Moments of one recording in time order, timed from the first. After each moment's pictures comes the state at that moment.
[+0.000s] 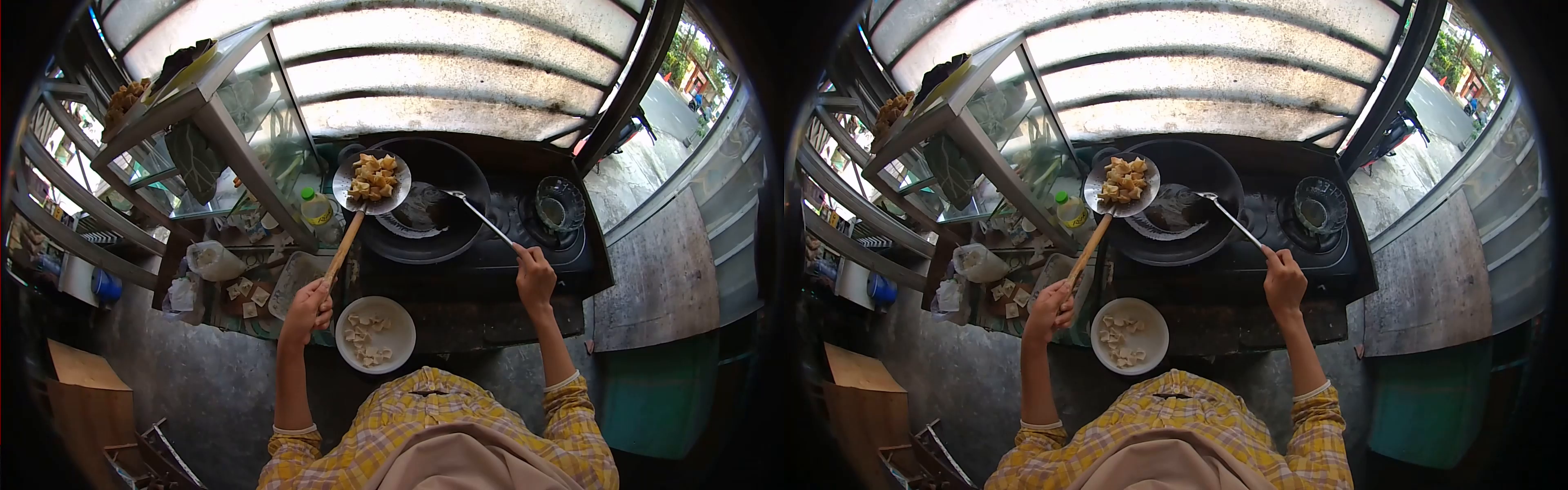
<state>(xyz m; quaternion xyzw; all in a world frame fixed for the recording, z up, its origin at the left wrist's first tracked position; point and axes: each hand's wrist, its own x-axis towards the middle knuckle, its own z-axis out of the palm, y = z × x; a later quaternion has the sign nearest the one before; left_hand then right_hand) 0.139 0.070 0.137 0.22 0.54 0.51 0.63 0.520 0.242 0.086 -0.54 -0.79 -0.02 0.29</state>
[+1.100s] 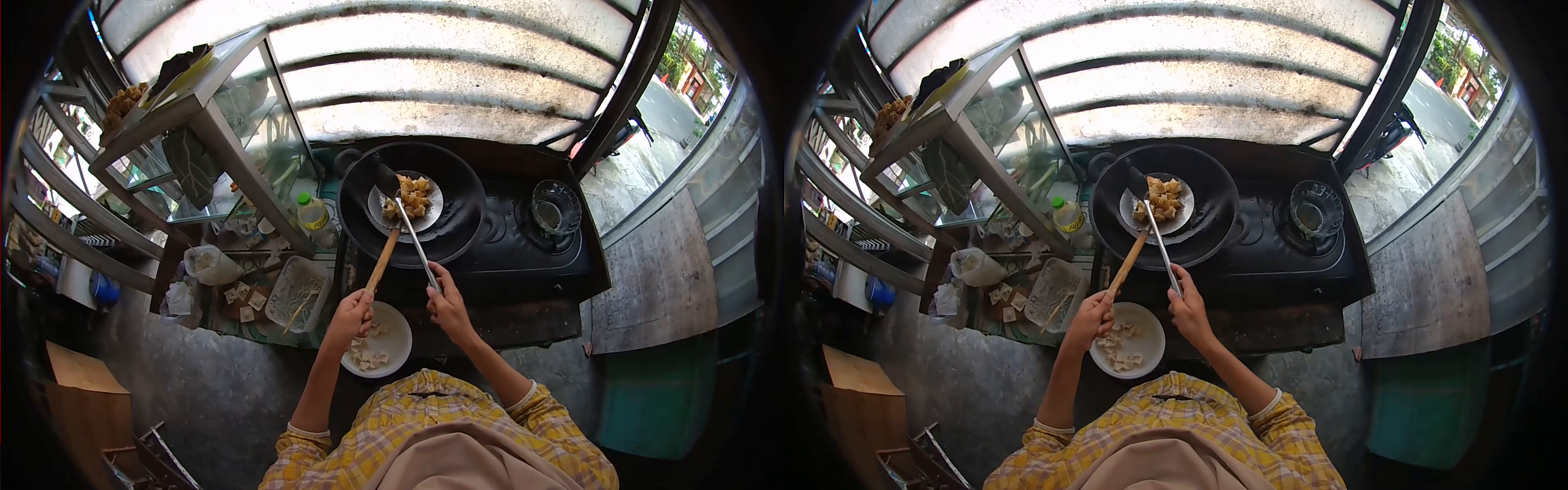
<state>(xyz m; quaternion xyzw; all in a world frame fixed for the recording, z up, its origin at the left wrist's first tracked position) 0.201 0.094 0.103 0.21 0.53 0.49 0.66 0.394 0.170 0.087 -0.40 -0.52 0.66 0.36</state>
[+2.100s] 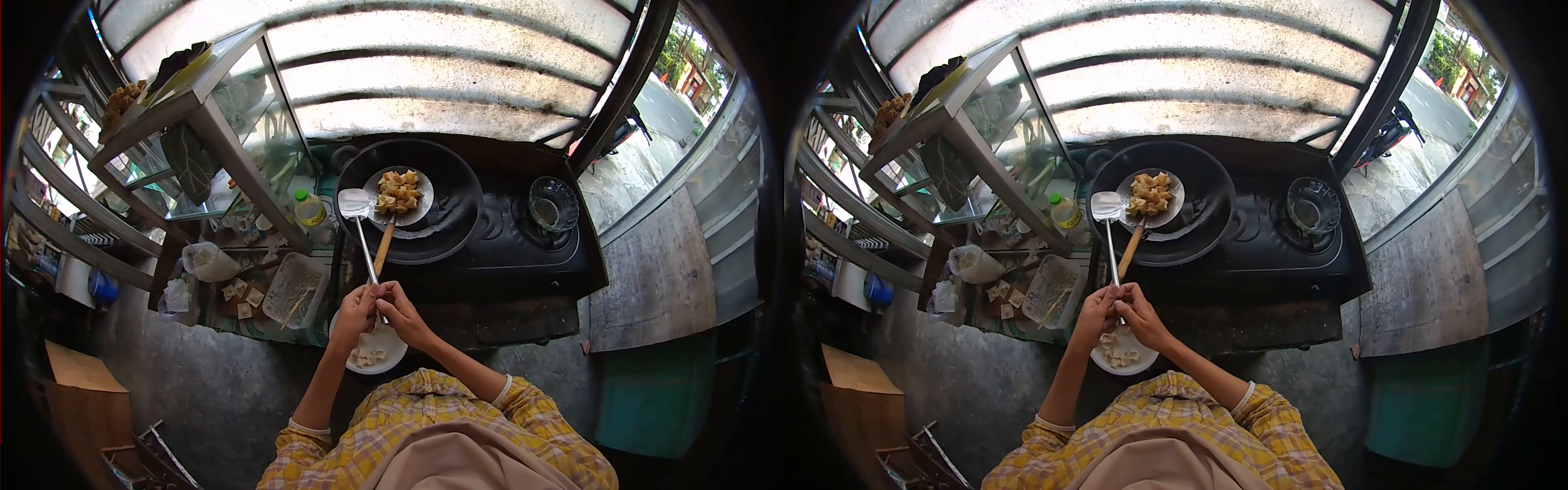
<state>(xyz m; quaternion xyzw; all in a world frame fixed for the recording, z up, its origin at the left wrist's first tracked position) 0.221 0.096 0.102 0.24 0.52 0.53 0.62 0.346 0.141 0.078 -0.20 -0.52 0.75 0.34</state>
